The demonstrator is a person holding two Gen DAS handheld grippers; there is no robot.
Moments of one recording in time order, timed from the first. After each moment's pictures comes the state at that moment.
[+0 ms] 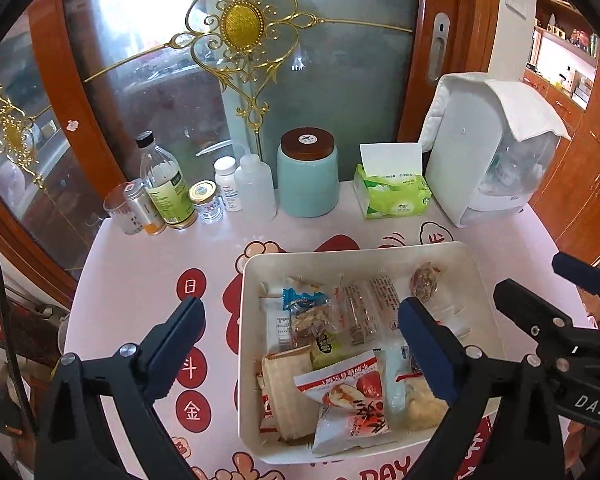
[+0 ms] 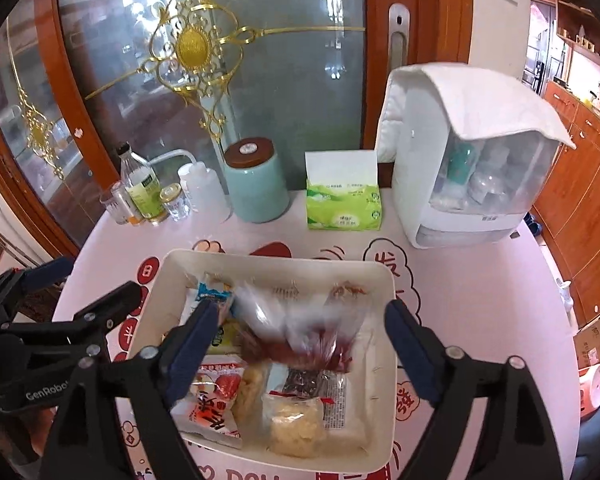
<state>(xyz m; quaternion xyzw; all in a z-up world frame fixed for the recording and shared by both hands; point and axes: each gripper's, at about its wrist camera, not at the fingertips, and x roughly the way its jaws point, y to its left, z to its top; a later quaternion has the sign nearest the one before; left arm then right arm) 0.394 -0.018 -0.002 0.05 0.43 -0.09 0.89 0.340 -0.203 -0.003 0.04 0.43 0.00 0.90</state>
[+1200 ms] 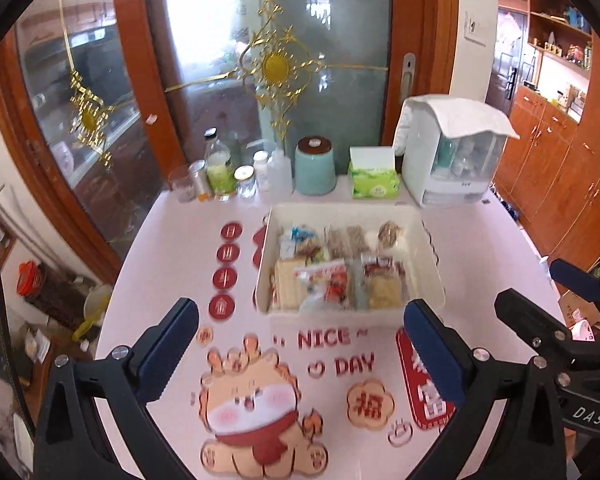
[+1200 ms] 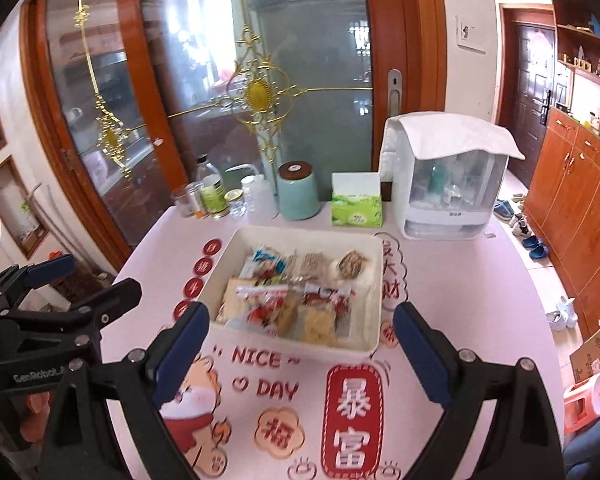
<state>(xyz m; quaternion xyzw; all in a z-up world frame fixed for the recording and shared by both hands) 0.154 -0.006 0.085 0.04 0.41 -0.04 0.91 0.131 -0.199 0.080 0.03 0.38 0.06 0.92</state>
